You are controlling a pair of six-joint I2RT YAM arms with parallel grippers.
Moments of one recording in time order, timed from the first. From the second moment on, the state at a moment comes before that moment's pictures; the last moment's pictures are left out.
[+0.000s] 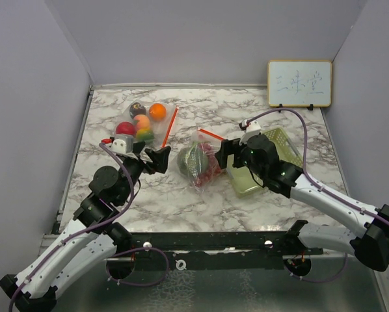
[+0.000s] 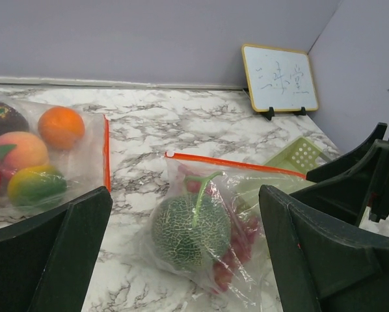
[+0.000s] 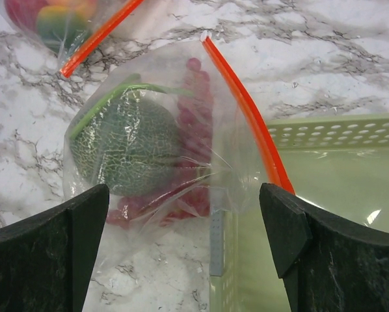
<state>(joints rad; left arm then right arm) -0.69 0.52 0.62 -0.04 -0.28 -0.30 0.77 1.11 0.81 -0.10 0.25 0.33</state>
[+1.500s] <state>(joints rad) -0.69 0.55 0.70 -0.19 -0.31 -0.24 0.77 1.09 0.82 -0.19 0.27 0.36</state>
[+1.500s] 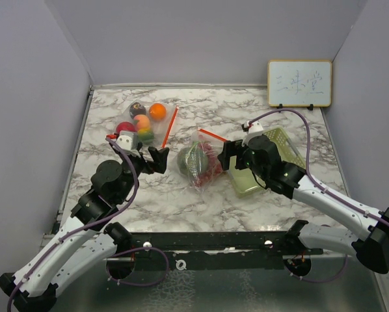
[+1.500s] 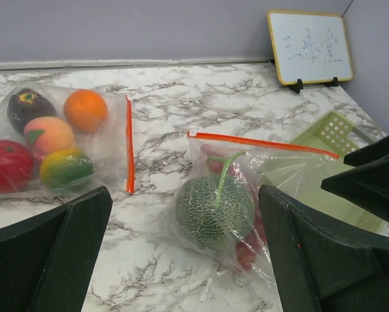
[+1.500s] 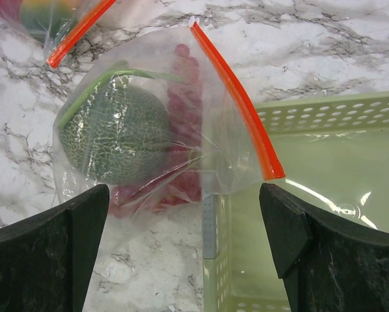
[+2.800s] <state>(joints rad) -0.69 0.57 0.70 -0.24 -0.33 -0.21 0.77 1.09 0.82 -0.21 0.28 0.36</state>
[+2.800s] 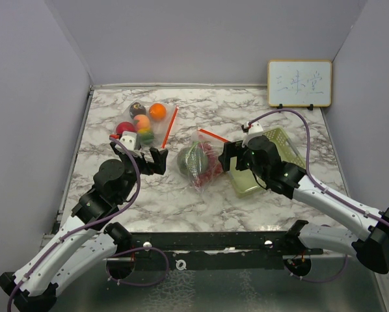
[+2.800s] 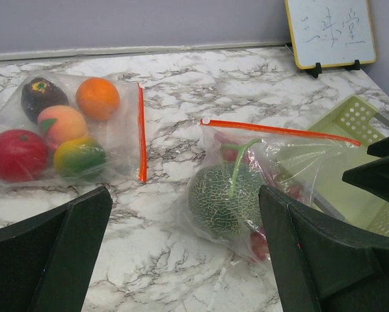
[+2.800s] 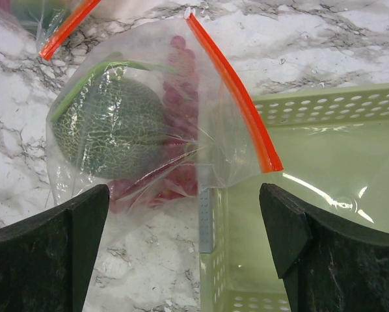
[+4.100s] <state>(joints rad) -0.69 0.58 0.70 -0.24 -0.36 -0.21 0.77 1.08 0.82 -0.21 0.28 0.36</state>
